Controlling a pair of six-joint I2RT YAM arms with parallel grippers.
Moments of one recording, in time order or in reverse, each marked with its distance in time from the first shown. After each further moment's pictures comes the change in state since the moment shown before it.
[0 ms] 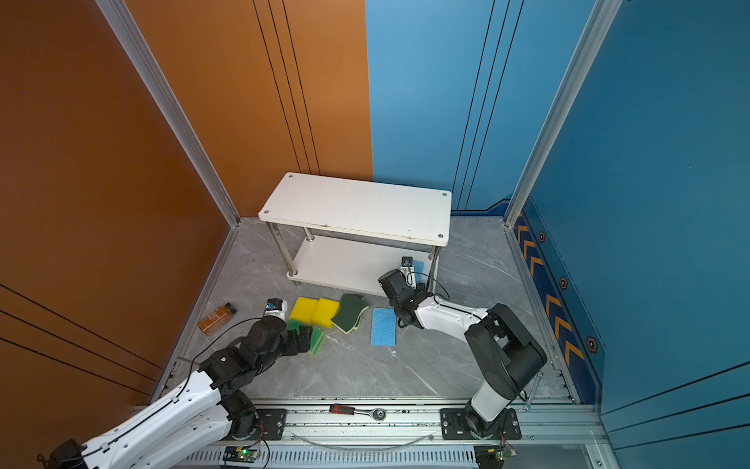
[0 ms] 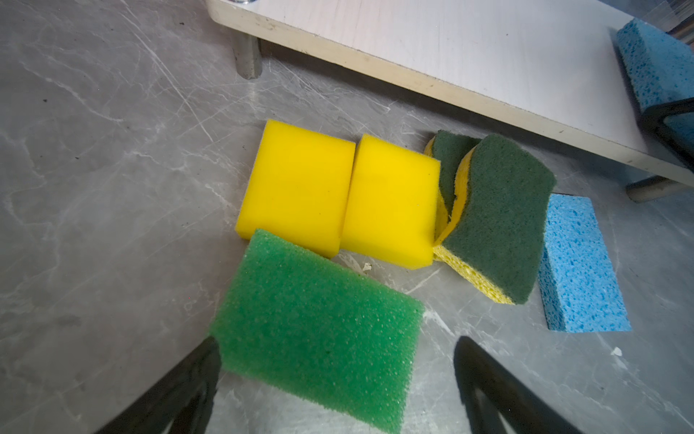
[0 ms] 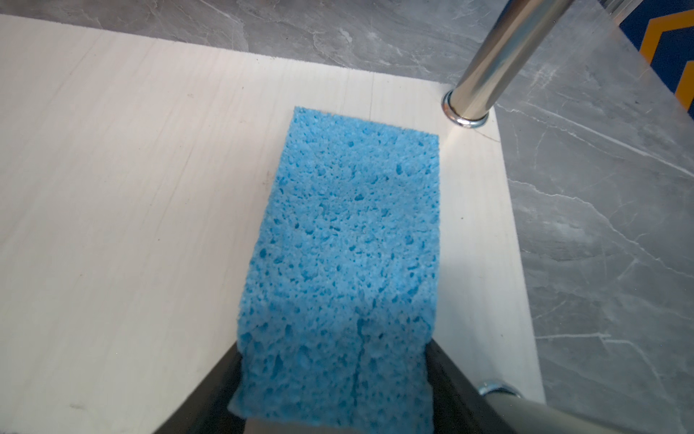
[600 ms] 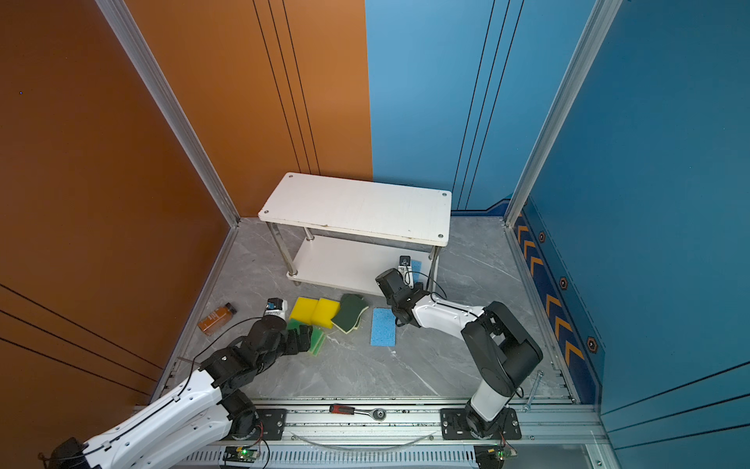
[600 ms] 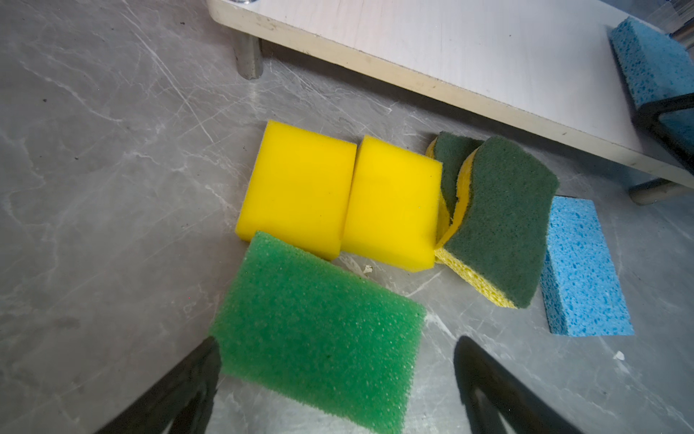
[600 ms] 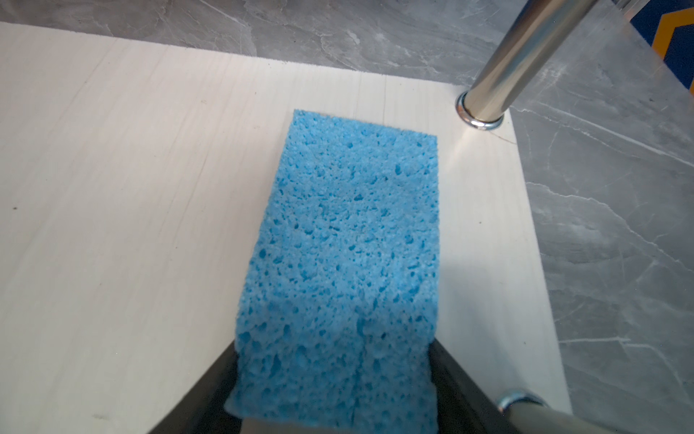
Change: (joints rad) left arm 0.006 0.012 0.000 0.013 0.001 0.000; right arm 0.010 0.023 0.023 0.000 0.000 0.018
